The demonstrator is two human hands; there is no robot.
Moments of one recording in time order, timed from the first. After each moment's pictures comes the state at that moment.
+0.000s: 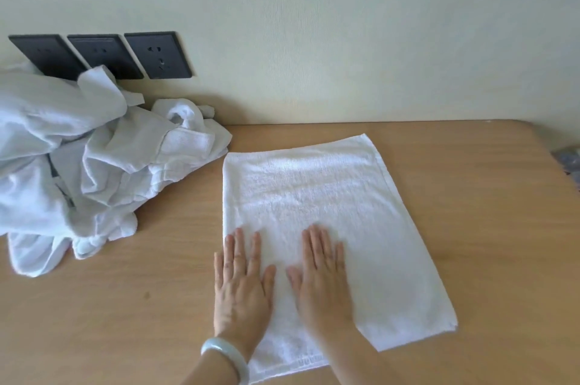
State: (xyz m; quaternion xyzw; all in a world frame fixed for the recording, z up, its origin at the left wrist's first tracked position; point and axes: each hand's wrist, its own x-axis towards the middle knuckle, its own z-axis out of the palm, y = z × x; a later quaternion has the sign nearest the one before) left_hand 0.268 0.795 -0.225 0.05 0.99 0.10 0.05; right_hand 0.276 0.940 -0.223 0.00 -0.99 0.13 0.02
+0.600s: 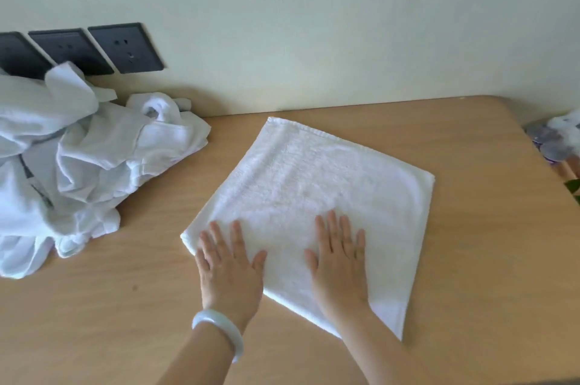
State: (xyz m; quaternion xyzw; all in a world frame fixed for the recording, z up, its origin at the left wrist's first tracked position) left_hand 0.267 0.811 -0.199 0.00 0.99 0.00 0.15; right_hand 0.298 0.985 -0.226 -0.09 -0.99 0.12 0.03
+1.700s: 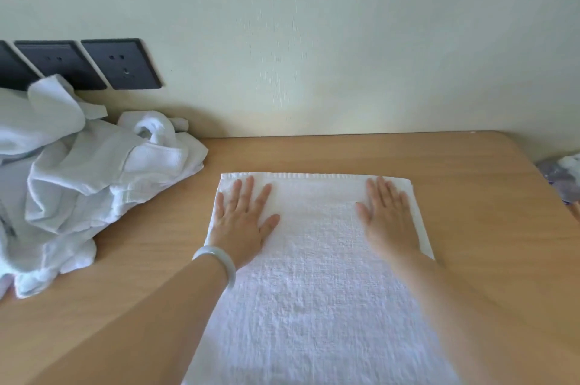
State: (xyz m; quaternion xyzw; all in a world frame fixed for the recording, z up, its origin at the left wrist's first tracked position) left_hand 0.117 0.825 -0.224 0.16 0.98 0.02 0.08; right_hand 0.167 1.115 -0.226 -0.09 -0.99 0.05 -0.03
